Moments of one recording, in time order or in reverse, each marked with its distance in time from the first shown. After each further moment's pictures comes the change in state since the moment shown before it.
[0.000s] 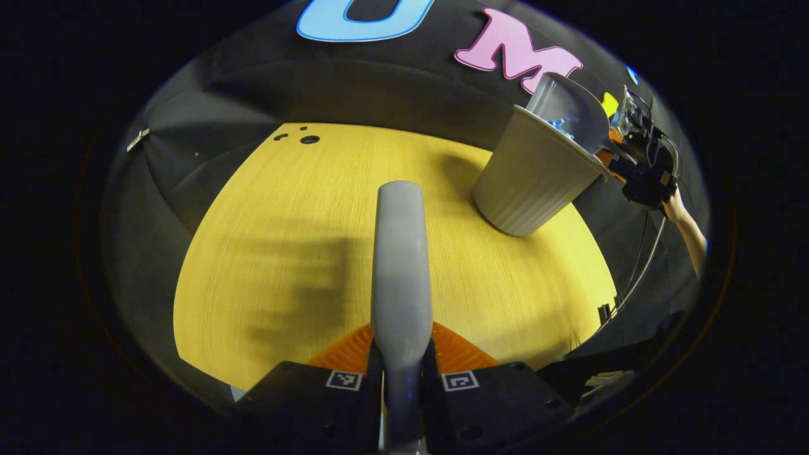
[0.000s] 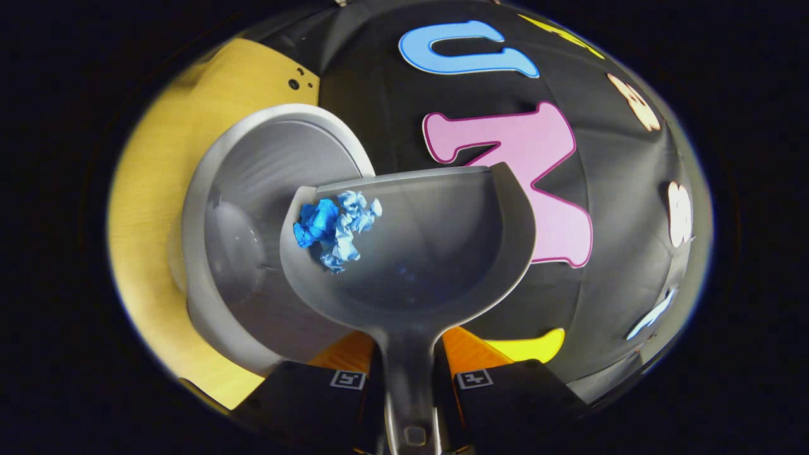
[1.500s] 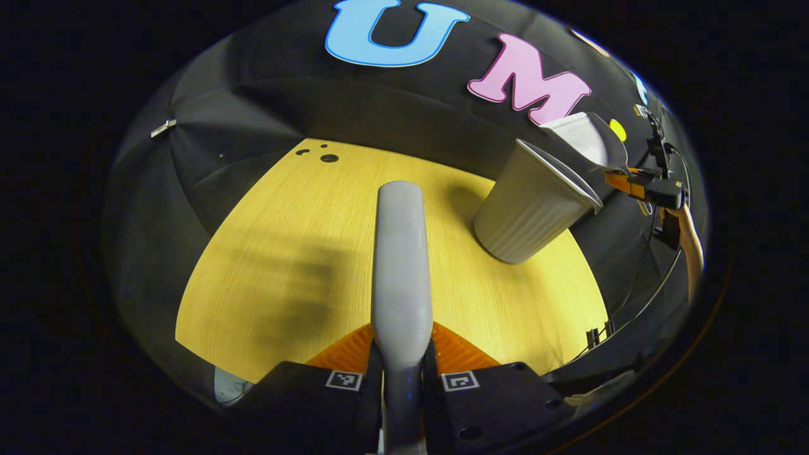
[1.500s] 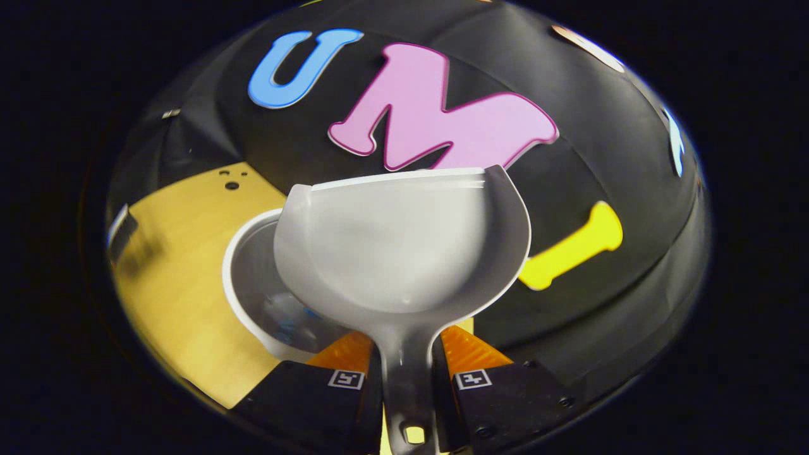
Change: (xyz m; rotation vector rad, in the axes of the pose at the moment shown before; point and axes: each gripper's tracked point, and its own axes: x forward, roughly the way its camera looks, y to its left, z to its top) left arm -0.036 -0.004 0.013 -0.043 -0.122 0.021; right arm -0.045 -0.023 -0.008 0.892 0.178 0.255
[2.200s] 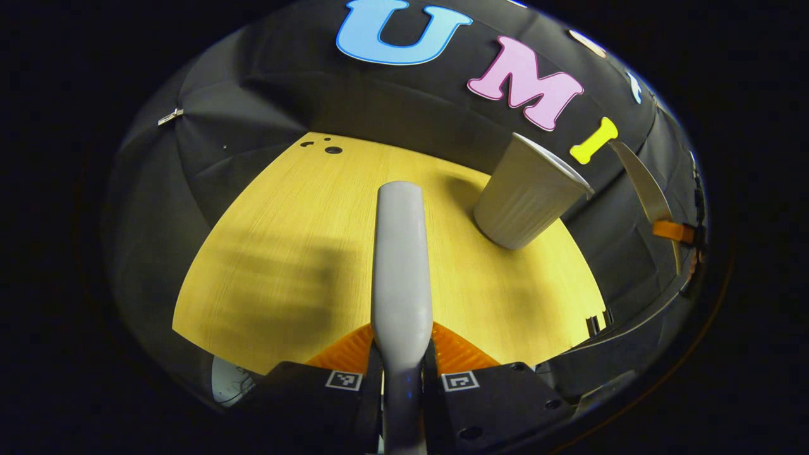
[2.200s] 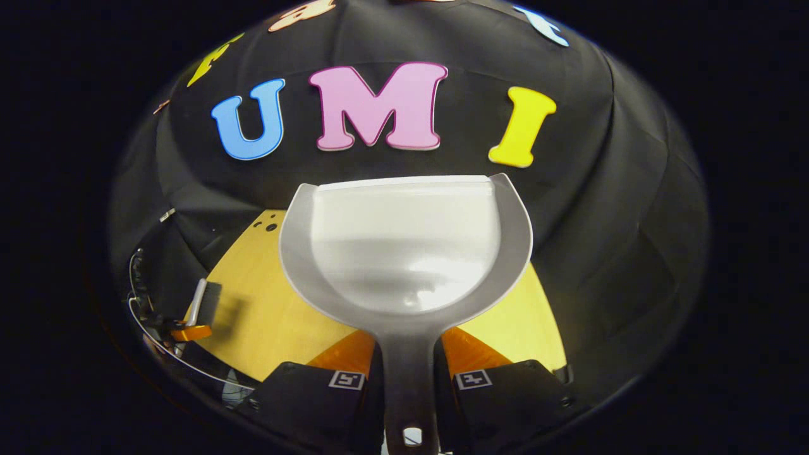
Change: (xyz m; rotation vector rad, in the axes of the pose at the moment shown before) left arm -0.008 0.024 -0.045 -0.009 0.015 -0.020; right arm -0.207 0.072 -0.125 0.513 0.166 0.129
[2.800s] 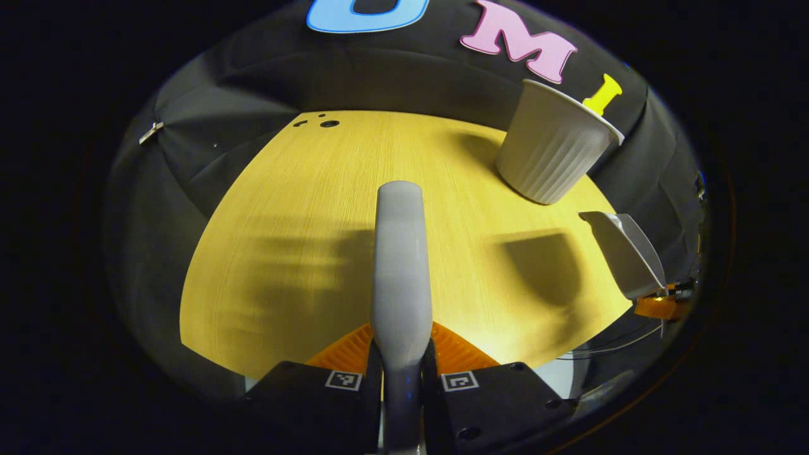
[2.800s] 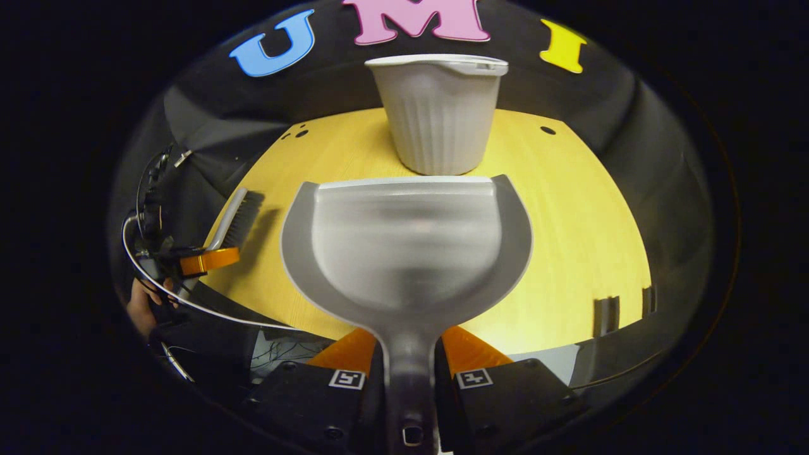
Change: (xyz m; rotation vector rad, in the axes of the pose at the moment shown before) left arm 0.054 0.020 -0.024 0.156 0.140 0.121; right arm 0.063 0.107 -0.199 -0.015 0.349 0.155
